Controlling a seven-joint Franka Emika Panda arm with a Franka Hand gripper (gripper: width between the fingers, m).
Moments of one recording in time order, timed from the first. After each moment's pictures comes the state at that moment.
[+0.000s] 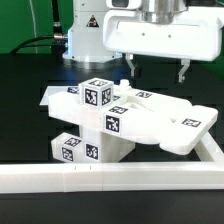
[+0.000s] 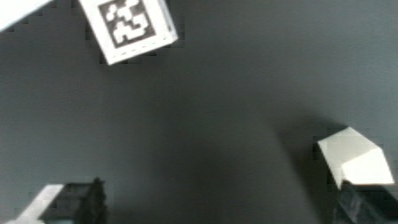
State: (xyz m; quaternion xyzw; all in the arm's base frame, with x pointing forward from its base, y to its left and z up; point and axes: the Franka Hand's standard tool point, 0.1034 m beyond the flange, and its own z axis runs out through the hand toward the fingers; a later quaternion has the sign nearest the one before) arm 0.449 0.093 0.064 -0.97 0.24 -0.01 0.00
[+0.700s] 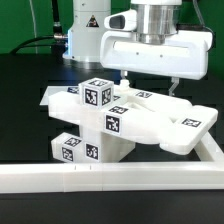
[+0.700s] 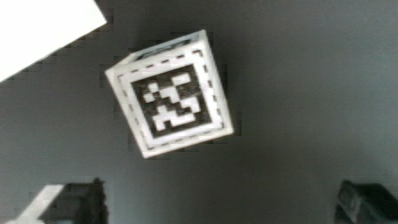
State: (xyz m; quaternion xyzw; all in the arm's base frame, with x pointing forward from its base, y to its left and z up) arm 0.436 0.086 0.039 -0.97 0.23 -0.03 0.00
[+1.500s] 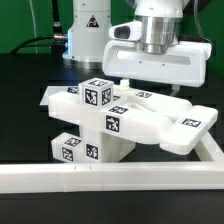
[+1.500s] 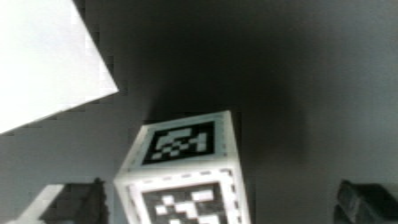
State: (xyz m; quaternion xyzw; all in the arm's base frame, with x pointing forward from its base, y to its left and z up) arm 0.411 0.096 0.015 -0.98 0.20 -0.04 -0.02
